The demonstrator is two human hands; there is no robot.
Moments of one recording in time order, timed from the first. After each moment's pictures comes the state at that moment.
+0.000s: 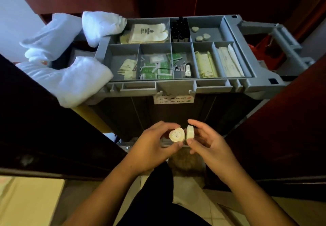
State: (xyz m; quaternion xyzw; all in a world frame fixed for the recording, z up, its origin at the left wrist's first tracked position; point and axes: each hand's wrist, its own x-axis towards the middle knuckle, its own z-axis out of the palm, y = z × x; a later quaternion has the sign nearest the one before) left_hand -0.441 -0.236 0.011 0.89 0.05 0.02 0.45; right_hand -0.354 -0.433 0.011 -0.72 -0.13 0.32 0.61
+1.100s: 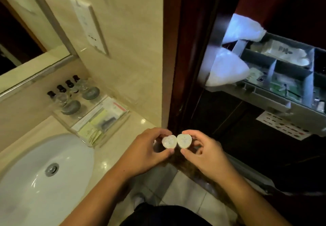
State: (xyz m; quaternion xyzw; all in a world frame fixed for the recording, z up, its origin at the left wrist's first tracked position) left_hand -0.790 -0.090 0.008 0.84 0.34 0.14 0.40; right_hand -0.595 -0.206 0.016 -0.74 -0.44 0.37 0.35
